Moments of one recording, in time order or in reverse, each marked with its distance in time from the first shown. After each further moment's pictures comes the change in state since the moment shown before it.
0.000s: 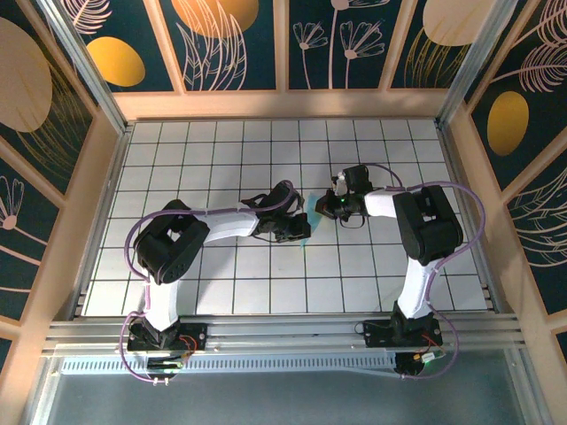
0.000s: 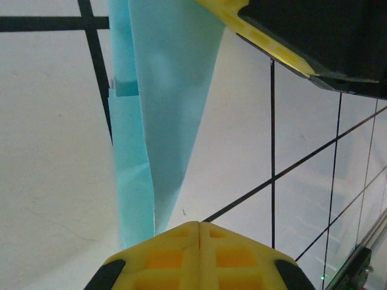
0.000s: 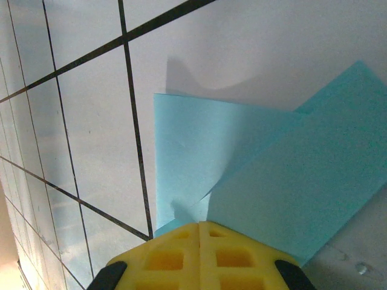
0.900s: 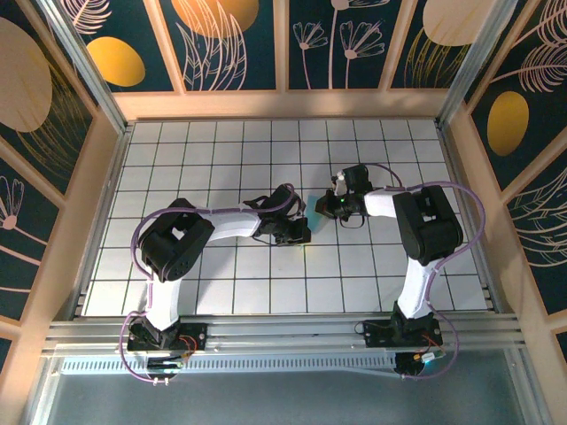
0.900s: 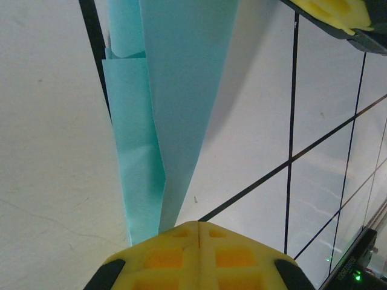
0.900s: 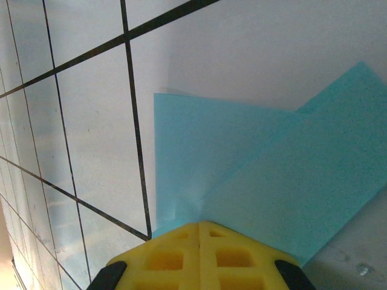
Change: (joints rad) left arm 0.000 0.035 0.001 -0.016 0.051 0.023; right arm 0.002 0.000 0.003 -0.008 0.007 -0.018
